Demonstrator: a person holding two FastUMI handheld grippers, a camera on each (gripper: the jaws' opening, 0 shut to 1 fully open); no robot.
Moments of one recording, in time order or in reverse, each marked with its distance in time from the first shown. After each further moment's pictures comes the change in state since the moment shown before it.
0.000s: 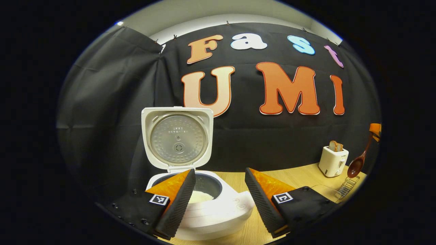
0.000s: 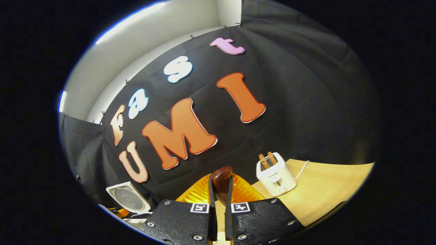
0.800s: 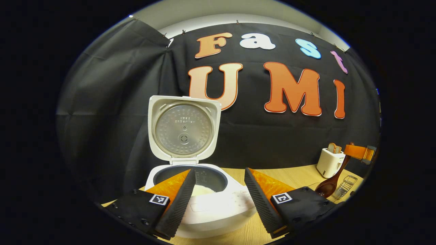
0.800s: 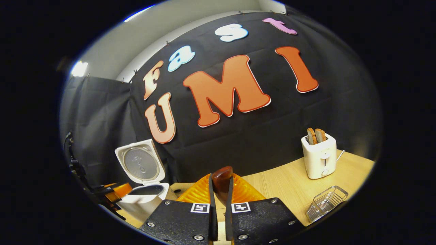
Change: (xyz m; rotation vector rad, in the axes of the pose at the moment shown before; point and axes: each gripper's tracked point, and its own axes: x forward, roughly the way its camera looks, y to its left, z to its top) left arm 0.000 0.020 -0.025 -0.066 0.026 -0.013; right arm 0.012 0.098 -0.146 -0.285 0.227 0.180
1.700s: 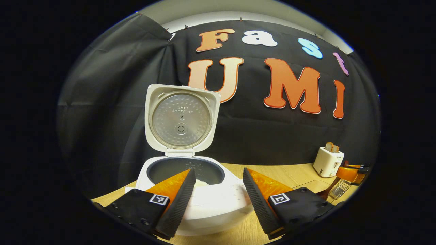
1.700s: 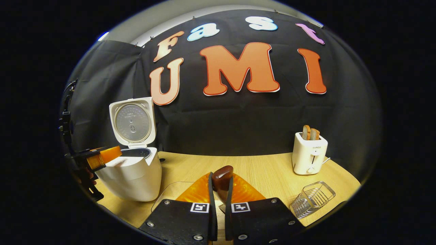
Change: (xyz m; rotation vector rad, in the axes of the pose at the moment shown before) left arm 0.000 -0.003 -0.018 -0.032 0.029 -0.023; right arm -0.029 0.007 -0.055 -0.198 0.179 -0.041
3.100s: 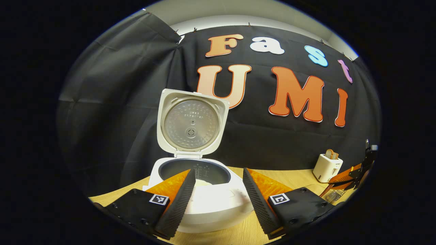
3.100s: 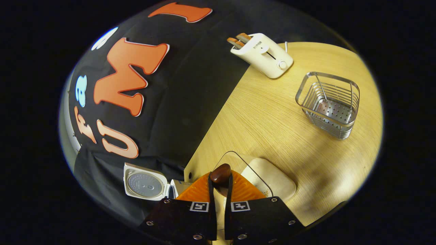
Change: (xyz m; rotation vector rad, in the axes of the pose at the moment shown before) left arm -0.023 0.018 0.013 -0.043 -0.032 0.033; right arm 0.020 -0.034 -0.055 1.100 0.423 -0.094
